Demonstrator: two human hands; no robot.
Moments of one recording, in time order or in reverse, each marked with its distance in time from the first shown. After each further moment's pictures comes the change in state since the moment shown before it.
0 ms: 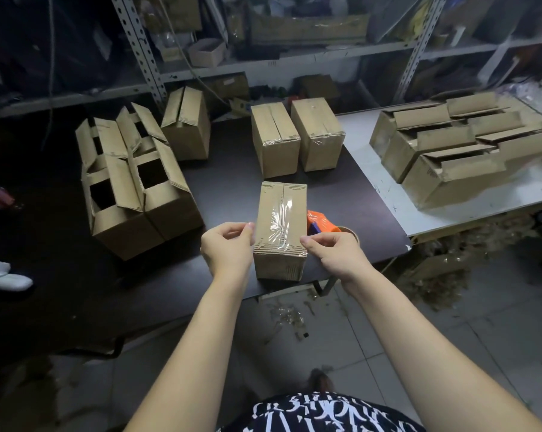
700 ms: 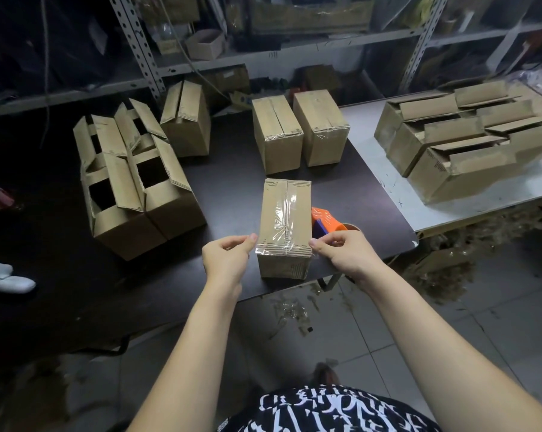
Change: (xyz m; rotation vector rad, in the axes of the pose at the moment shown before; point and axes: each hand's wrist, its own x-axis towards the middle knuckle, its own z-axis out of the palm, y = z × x) left_hand 0.012 -0.016 -0.010 0.001 -0.122 -0.181; right_hand 0.012 0.005 -0.011 -0.172 -0.030 0.022
